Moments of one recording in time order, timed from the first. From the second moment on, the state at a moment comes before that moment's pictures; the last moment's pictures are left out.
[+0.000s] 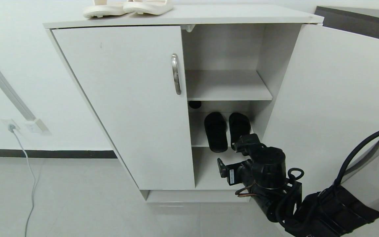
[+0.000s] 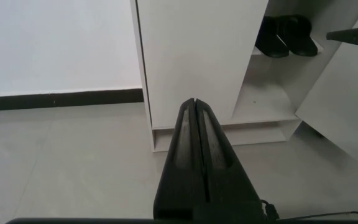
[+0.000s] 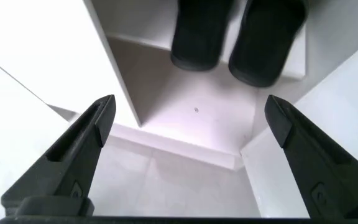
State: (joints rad) left arm 0.00 0.00 0.00 0.00 -0.07 0.00; right arm 0.81 2.04 -0.78 -1.07 -0.55 0.09
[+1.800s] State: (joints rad) left arm 0.00 0.00 0.00 0.00 -0.07 0.00; right arm 0.82 2.05 -0.76 -1.08 -0.56 0.09
